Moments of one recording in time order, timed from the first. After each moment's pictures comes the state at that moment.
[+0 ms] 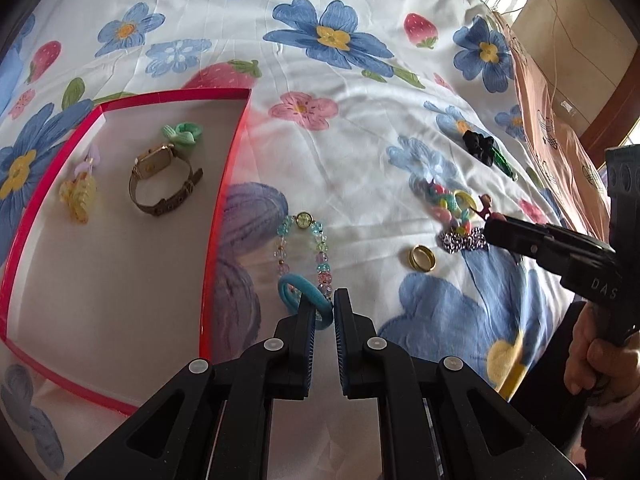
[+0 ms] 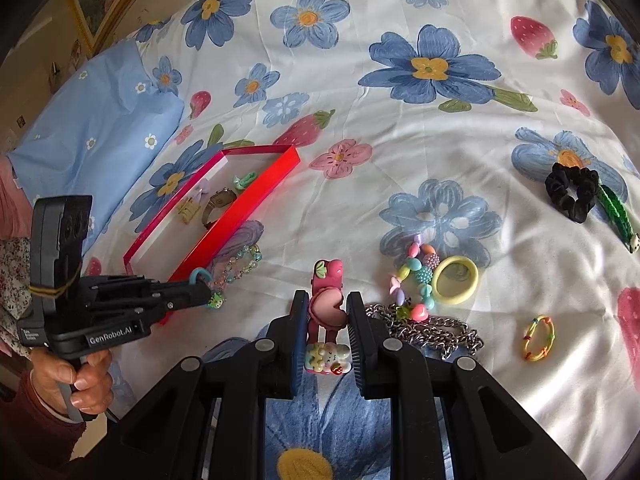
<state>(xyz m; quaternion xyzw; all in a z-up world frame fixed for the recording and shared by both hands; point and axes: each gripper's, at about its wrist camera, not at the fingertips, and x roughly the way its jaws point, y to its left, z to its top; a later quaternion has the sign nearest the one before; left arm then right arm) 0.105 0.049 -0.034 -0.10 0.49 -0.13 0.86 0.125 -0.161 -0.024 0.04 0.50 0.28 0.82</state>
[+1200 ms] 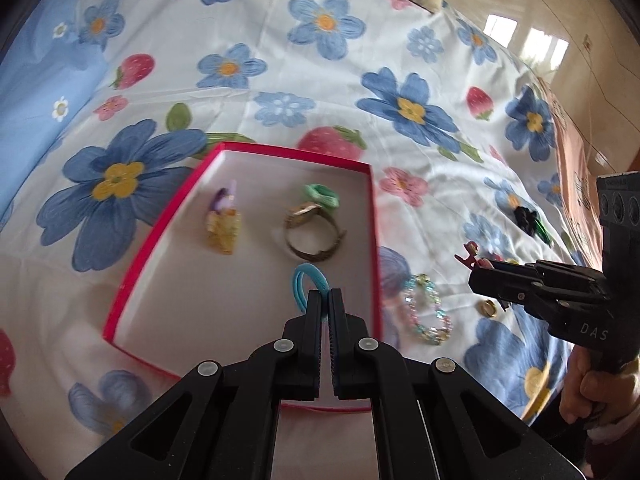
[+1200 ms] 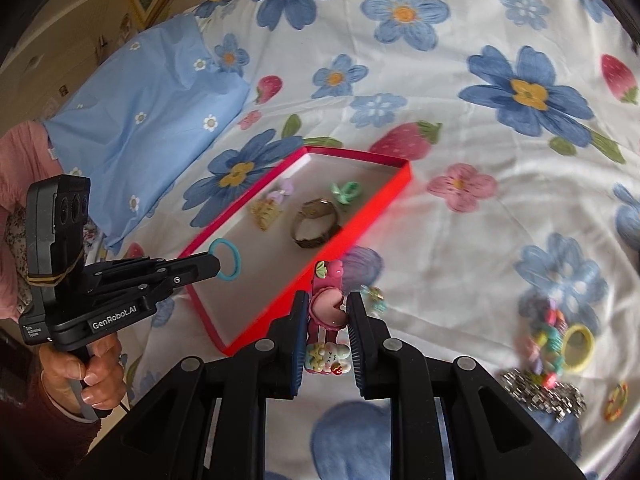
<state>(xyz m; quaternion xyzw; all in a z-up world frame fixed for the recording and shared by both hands) 0.060 0.151 0.006 -0.12 0.42 -0.03 0.90 0.131 -0.044 -0.009 0.02 0.49 0.38 0.78</state>
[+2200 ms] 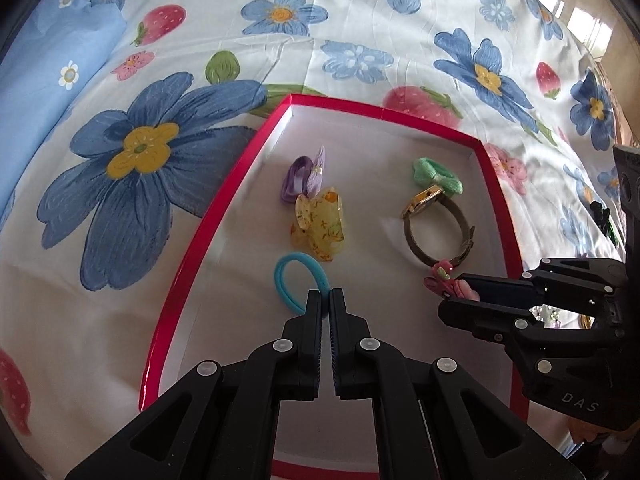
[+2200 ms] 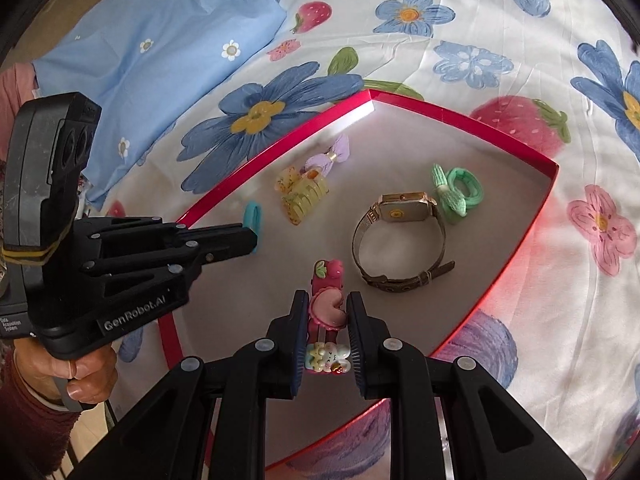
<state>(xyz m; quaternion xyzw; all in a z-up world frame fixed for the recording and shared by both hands) 0.149 0.191 -0.063 -0.11 0.50 0.03 0.86 0.160 0.078 -0.076 -0.07 0.54 0.42 0.72</state>
